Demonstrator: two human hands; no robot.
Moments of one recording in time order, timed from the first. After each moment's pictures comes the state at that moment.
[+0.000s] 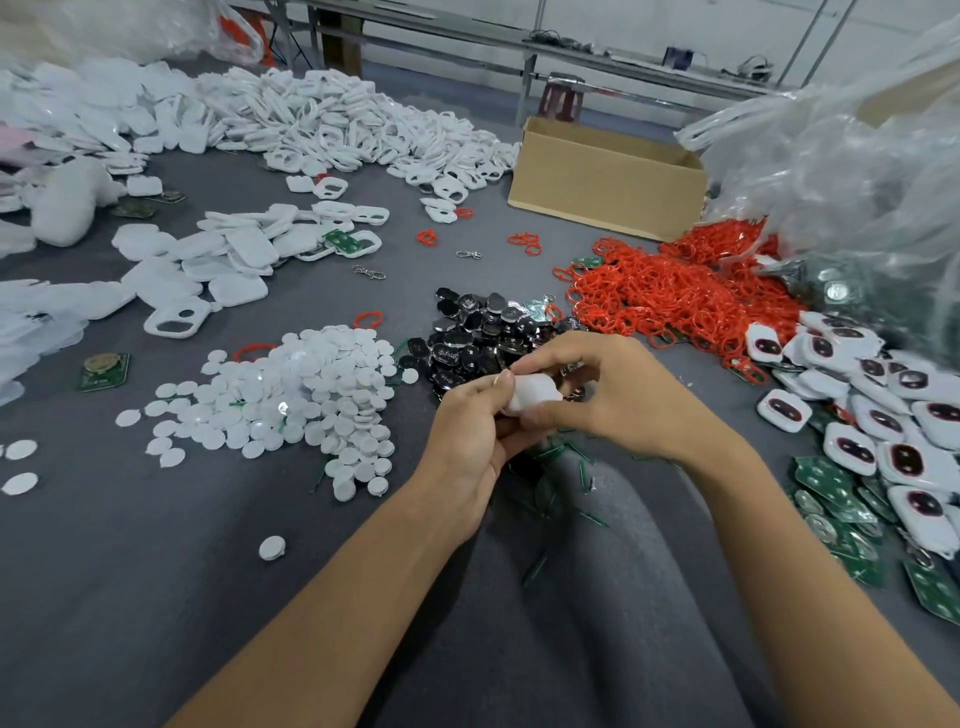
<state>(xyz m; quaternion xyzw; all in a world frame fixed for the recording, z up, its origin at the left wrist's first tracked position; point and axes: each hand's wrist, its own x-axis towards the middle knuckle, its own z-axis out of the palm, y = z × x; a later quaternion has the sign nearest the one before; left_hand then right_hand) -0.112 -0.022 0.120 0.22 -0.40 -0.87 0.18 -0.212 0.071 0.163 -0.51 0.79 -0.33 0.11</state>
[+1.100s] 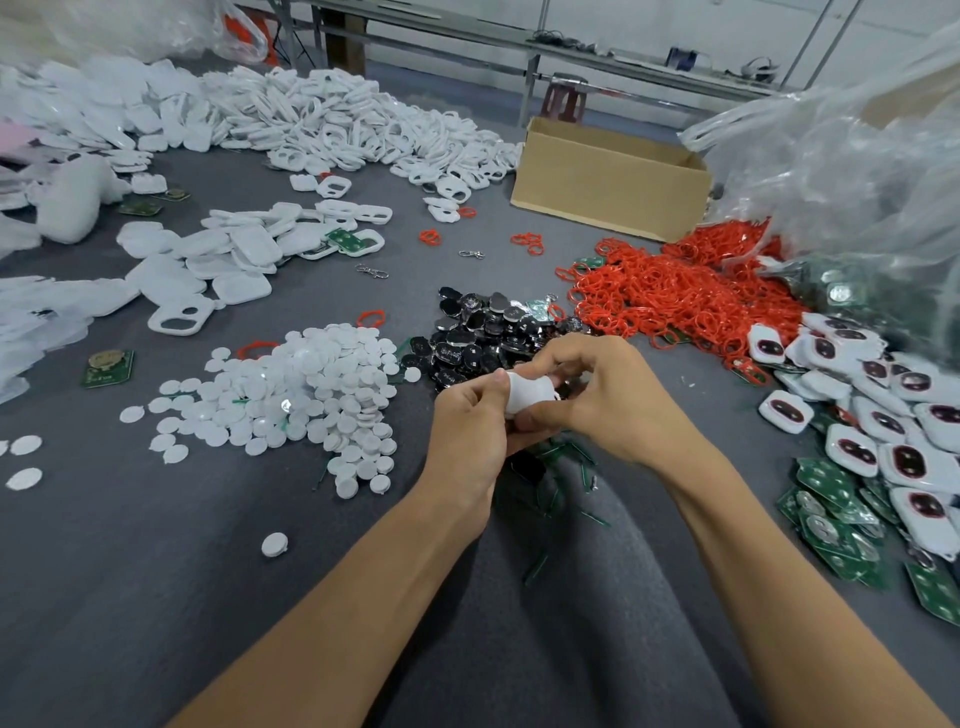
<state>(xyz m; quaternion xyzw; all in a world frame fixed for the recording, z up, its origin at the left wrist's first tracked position) -0.113 -0.017 0.114 0.23 -0.45 -0.83 0.25 -0.204 0.065 0.155 -0.45 0.80 -0.38 0.11</state>
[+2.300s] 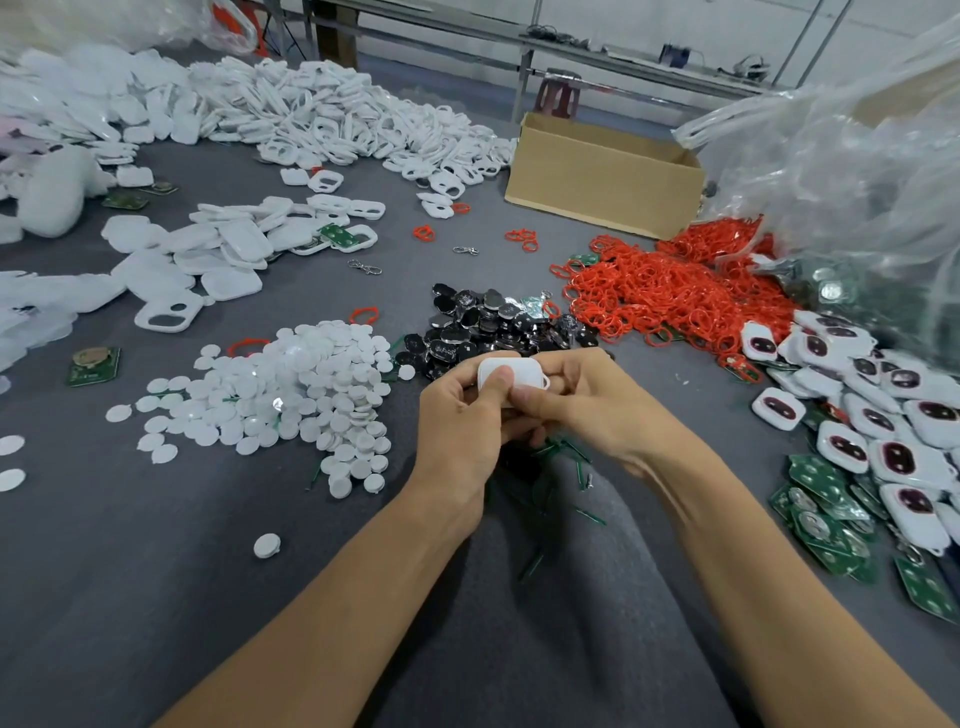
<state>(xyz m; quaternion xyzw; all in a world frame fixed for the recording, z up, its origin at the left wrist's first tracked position) -0.115 -0.018 0.111 0.23 -0.45 -0.82 0.29 -0.205 0.062 0.143 -0.39 0.70 -0.51 0.33</state>
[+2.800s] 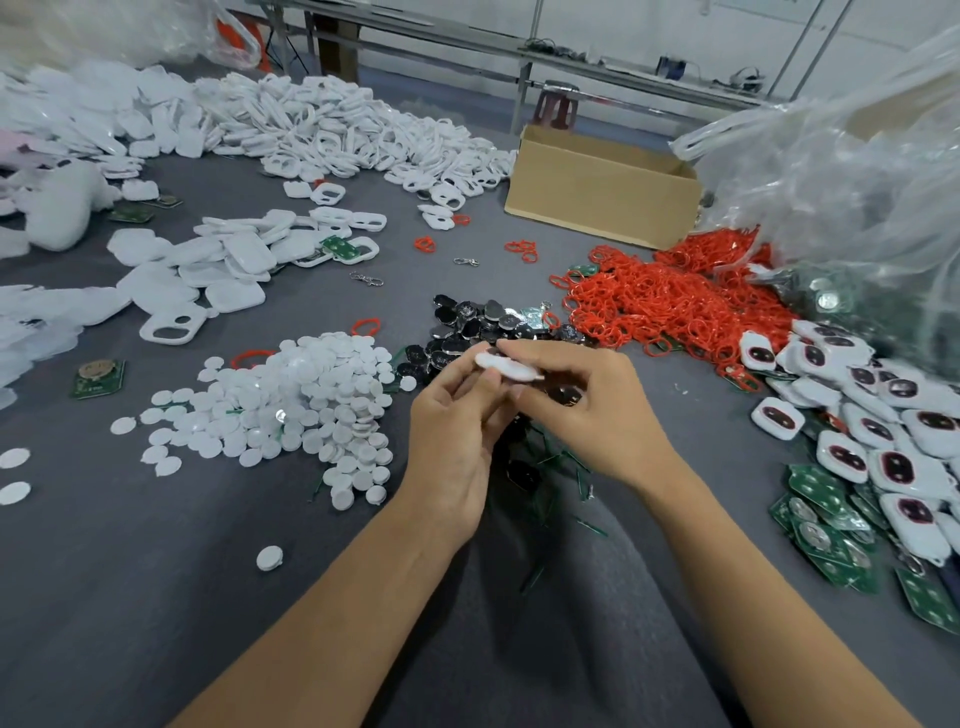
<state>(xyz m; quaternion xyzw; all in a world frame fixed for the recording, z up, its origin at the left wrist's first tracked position) -0.114 -0.026 0.114 0.20 -0.33 -0.87 0.30 -0.203 0.060 0.137 -0.48 0.75 -0.46 0.02</state>
